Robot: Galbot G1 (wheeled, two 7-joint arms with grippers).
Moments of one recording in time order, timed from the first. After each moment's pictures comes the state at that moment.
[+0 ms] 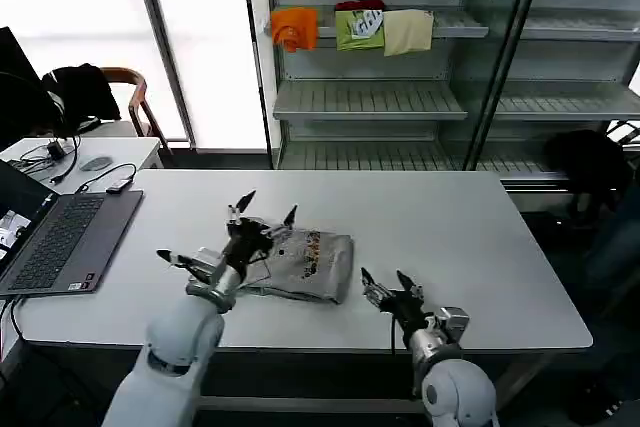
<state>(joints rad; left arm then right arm) 0.99 -1.31 -0.37 -1.96 -0.12 0.39 0.11 -1.24 1.57 0.44 1.96 0.41 -0.52 -0.03</state>
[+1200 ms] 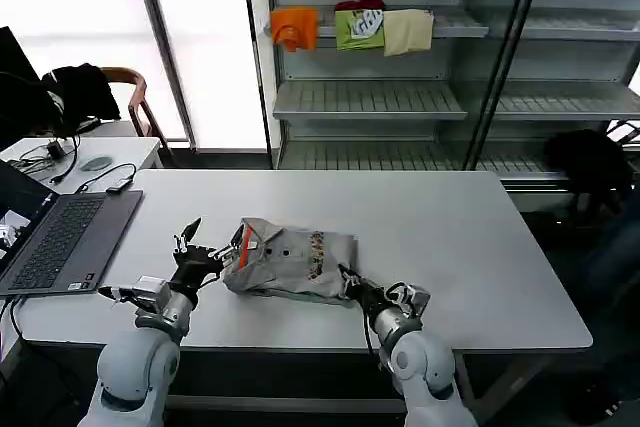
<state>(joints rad) 1.16 -1.33 -0.56 -2.00 -0.20 0.38 0.11 -1.10 1.61 0.40 1.79 0.56 -0.58 -0.01</state>
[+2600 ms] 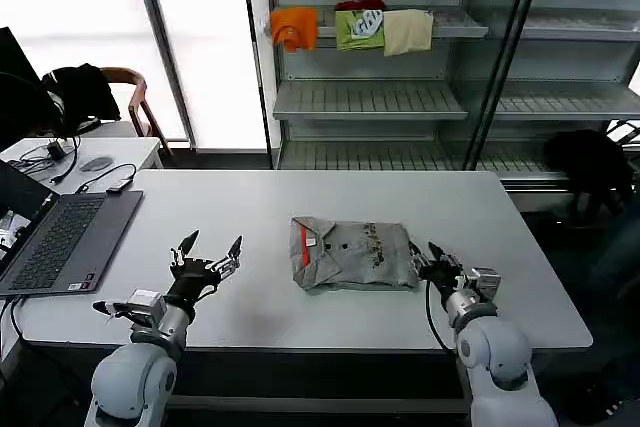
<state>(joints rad) 1.23 -1.35 -0.58 -2.05 -0.21 0.40 0.10 -1.09 1.40 0.55 1.89 0.32 -0.58 -0.01</state>
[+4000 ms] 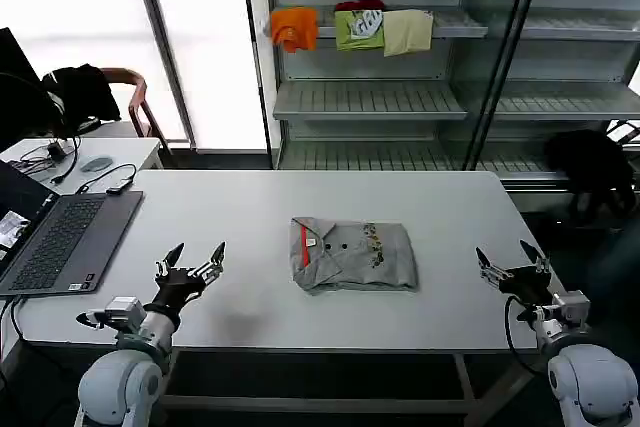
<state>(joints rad) 1.26 -1.34 -0.64 -2.01 -0.38 0.41 0.07 -1.27 1.17 0.78 1.97 0.24 -0.40 -0.17</state>
